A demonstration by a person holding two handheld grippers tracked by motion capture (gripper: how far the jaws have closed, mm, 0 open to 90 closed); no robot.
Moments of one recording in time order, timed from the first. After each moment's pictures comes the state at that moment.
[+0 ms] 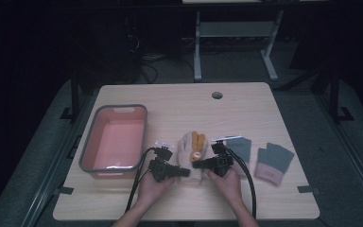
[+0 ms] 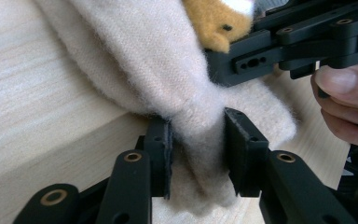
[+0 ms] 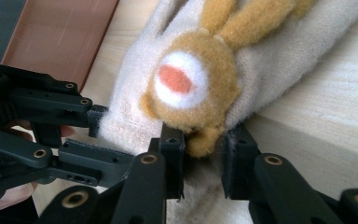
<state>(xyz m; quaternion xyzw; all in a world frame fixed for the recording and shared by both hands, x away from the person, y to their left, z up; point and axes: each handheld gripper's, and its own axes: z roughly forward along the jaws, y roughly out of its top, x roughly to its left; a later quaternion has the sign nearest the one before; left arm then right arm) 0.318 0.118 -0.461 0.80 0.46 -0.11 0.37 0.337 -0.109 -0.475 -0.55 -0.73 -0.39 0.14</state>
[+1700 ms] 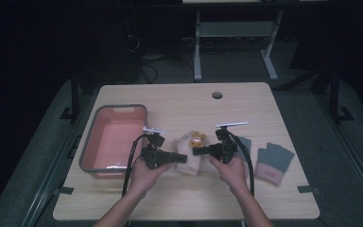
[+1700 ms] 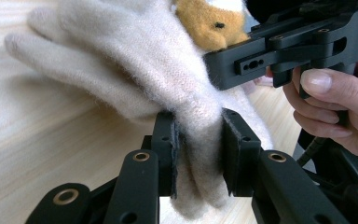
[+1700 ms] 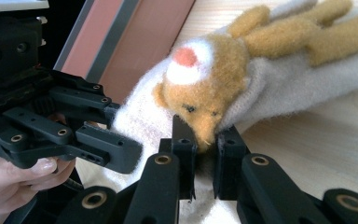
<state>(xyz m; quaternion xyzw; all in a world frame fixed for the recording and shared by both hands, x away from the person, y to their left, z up) 0.335 0.135 -0.412 0.77 0.45 -0.13 0.44 0.351 -0.118 -0.423 -0.52 -0.71 -0.45 0.16</state>
